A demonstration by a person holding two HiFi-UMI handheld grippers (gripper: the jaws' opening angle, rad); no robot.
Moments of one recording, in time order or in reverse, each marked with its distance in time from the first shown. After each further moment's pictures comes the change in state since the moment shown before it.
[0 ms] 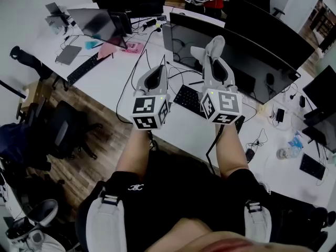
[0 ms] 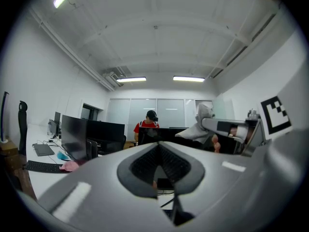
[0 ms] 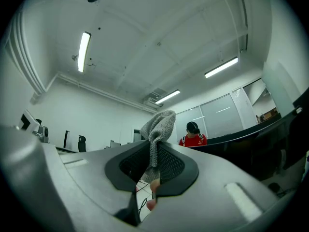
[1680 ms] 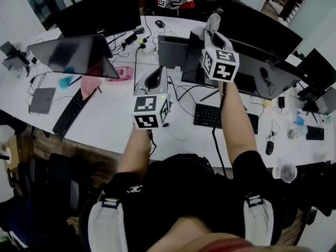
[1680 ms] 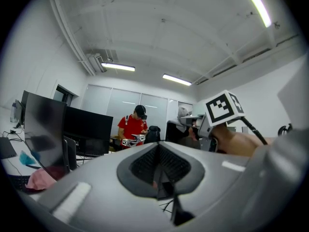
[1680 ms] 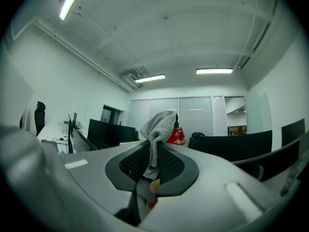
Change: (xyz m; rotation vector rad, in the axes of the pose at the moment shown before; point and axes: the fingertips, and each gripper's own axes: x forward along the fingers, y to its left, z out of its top) left arm 0.148 0.176 -0.020 -0.059 0.045 -0.343; right arm 0.252 -0.018 -0.077 -0.179 0.237 -0.401
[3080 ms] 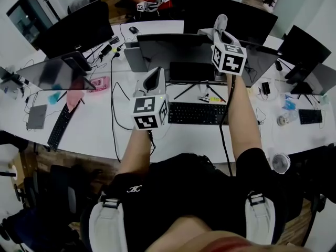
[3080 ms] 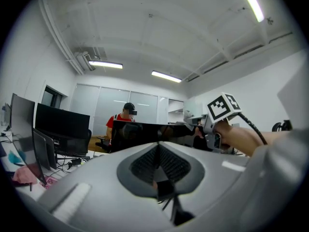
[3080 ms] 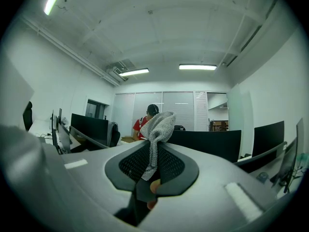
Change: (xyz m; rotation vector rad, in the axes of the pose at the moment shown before) left arm 0.051 -0.165 -0.002 0.044 0.028 -0.077; right arm -0.075 -0.223 -0.014 0.029 0.094 -0.149
